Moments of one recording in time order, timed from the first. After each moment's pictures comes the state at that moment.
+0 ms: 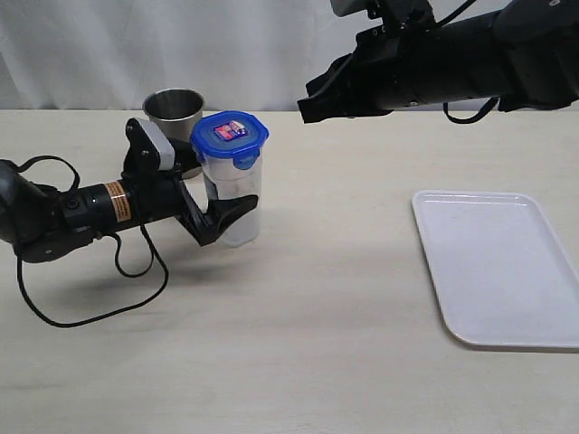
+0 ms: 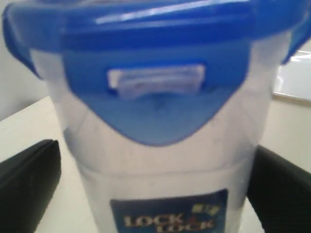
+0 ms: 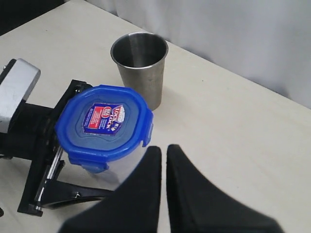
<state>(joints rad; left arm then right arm) -0.20 2.23 -0.97 0.89 -1.12 -0.21 0.39 1.65 -1.21 0.96 0.38 -1.06</state>
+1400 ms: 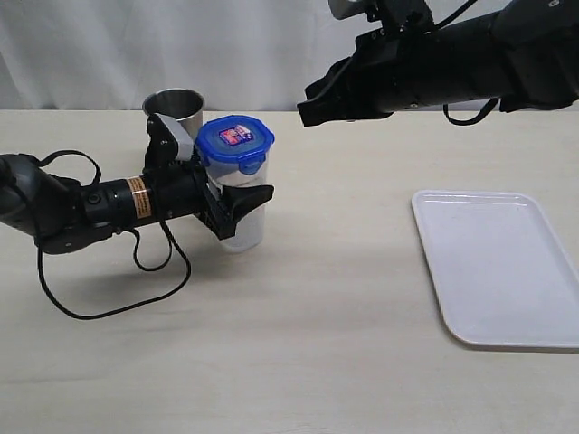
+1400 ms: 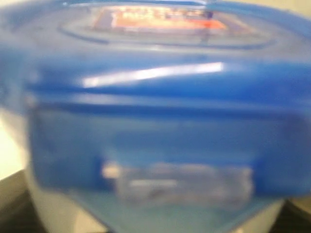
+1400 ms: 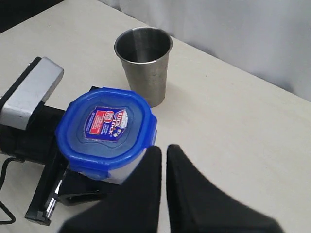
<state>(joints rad) -0.25 2.24 -1.03 0.92 -1.09 -0.39 0.39 1.65 -1.21 0.93 0.39 -1.04</state>
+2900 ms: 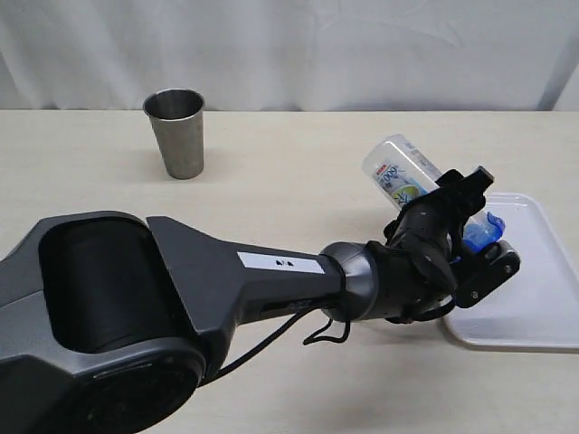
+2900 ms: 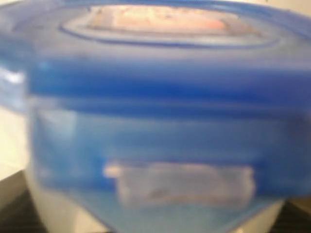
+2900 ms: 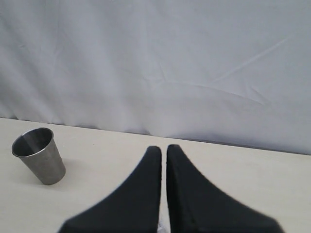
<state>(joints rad) -1.08 2.53 -1.87 1.73 0.56 0.01 -0.04 1.19 -1.15 0.73 0.51 -0.67</state>
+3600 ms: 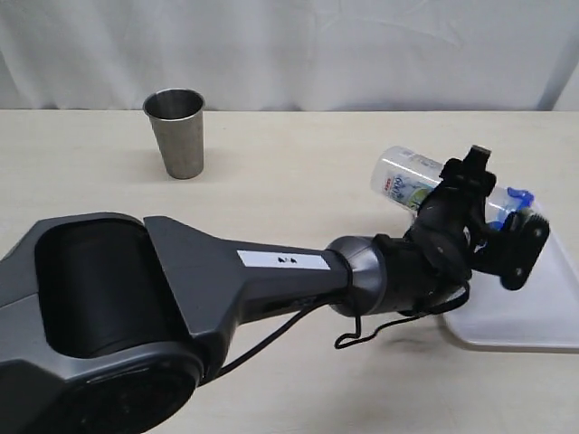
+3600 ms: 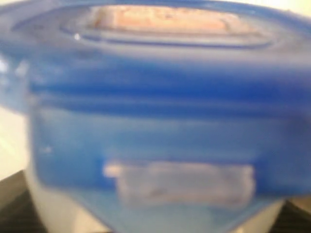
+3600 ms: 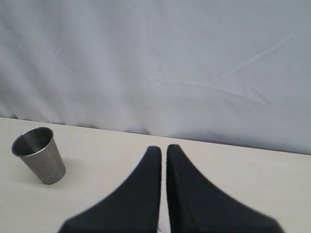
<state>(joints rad) -1.09 2.52 -1.92 1.72 0.49 -0.43 -0.04 1.19 -1.15 0.73 0.52 -0.67</state>
